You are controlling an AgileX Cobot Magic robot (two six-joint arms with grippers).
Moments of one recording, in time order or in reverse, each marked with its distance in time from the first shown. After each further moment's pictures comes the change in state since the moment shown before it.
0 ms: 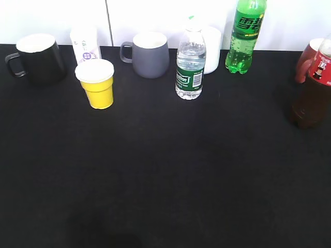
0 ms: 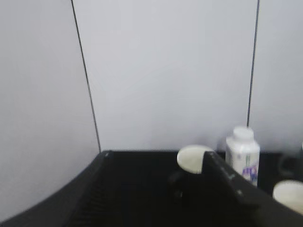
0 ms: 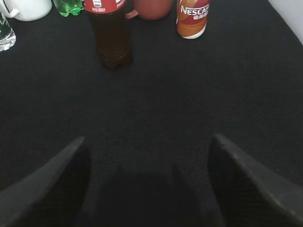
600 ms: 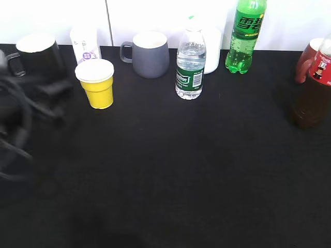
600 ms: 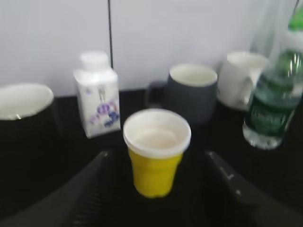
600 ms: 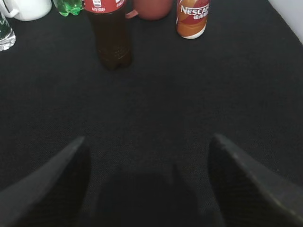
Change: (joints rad) left arm -0.583 0.902 0.227 -0.142 -0.888 0.001; right arm 0.000 0.000 0.000 0.000 0.000 0.000
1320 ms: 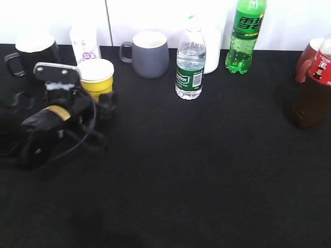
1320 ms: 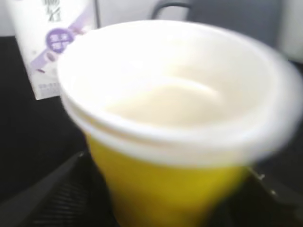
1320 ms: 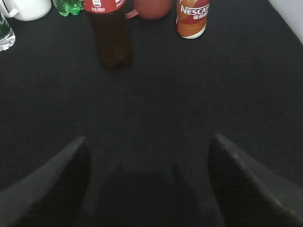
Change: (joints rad) left arm 0.049 0.670 -0.389 0.028 -0.254 -0.117; right arm 0.000 0.000 0.000 0.000 0.000 0.000
